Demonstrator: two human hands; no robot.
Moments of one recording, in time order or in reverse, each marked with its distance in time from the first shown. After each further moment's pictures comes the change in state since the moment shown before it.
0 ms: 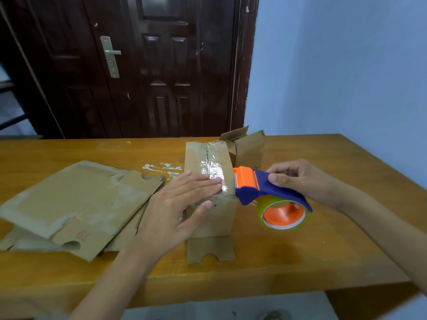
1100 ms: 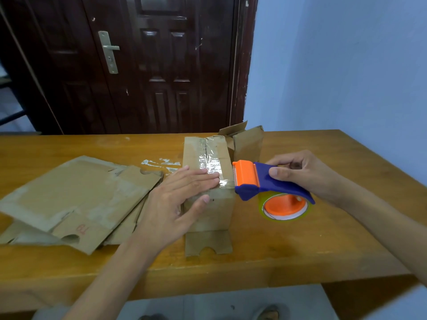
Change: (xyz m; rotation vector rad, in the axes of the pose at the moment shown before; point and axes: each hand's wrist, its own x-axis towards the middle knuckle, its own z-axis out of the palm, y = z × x) left_hand -0.002 0.003 0.001 -0.024 0.022 -0.021; right_hand -0.010 -0.005 0.001 0.044 0.075 -0.097
